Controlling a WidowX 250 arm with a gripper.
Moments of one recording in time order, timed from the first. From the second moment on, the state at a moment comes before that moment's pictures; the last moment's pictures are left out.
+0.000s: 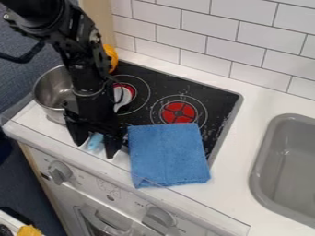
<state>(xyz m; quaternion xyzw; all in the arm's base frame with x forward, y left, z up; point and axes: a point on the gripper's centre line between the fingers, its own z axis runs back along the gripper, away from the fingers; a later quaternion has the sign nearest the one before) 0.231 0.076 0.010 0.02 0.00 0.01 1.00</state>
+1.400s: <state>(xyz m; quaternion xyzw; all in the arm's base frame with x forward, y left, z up) 0.228 0.073 0.041 -0.01 -0.10 -0.03 0.99</state>
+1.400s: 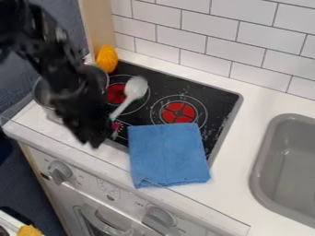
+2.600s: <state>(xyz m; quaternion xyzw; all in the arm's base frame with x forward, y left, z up) 0.211 -0.005 0.022 -0.02 -0.03 -0.15 0.99</state>
